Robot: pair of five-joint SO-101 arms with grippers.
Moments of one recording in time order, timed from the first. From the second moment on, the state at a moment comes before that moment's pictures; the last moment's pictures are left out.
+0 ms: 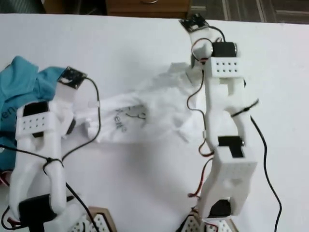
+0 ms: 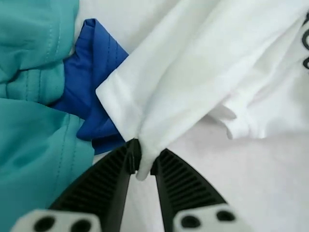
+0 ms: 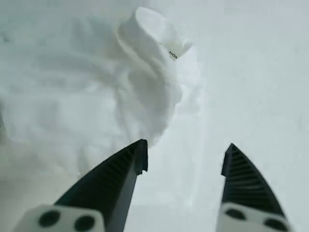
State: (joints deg) left arm -22.0 -18.6 38.3 62.6 -34.1; right arm -6.2 22.7 -33.6 89.8 26.1
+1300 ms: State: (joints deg) left arm -22.0 -18.6 38.3 60.6 -34.1; right arm -17.1 20.0 1.8 76.0 15.0
